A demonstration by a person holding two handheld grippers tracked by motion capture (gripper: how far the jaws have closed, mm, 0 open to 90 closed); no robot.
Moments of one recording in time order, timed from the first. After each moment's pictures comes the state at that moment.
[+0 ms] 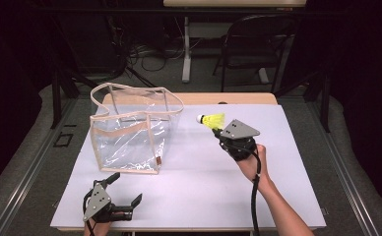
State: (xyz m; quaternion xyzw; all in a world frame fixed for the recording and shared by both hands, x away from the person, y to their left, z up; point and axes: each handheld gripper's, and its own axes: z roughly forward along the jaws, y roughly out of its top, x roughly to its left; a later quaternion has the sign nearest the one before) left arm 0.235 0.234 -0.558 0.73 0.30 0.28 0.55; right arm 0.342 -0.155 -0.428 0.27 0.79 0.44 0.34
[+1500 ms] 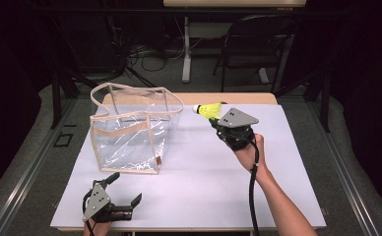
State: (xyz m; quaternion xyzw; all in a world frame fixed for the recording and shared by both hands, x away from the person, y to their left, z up) left arm 0.235 0.235 -0.558 0.73 0.30 0.28 0.55; right arm 0.357 -0.148 -0.404 0.27 0.78 0.45 0.34
